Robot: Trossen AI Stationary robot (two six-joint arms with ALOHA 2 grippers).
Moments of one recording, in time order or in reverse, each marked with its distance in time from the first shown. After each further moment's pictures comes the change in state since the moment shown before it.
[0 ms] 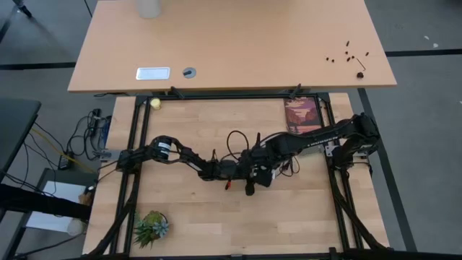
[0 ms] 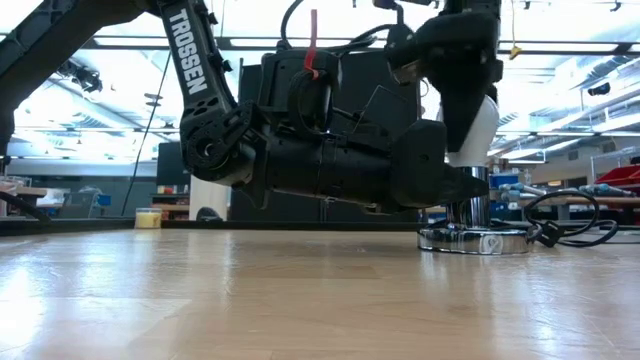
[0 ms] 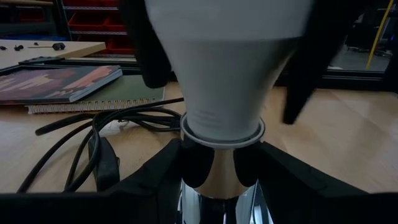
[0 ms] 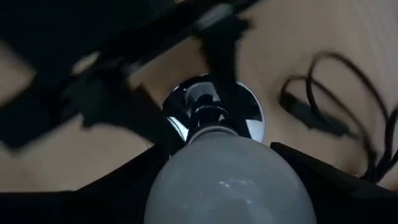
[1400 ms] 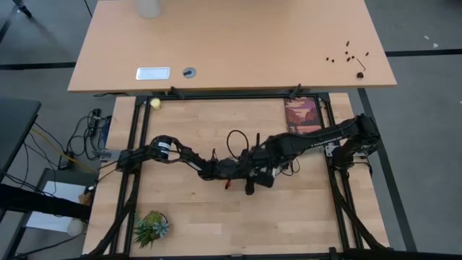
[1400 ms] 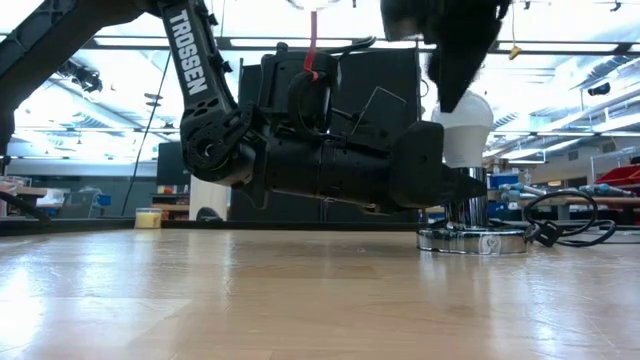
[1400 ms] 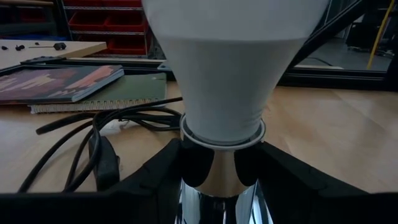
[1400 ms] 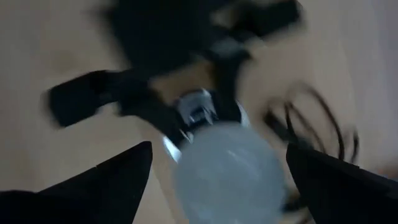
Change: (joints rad) left arm 0.000 0.000 0.000 0.002 0.006 0.001; right arm 0.044 0.000 0.135 -0.097 0.098 -0.178
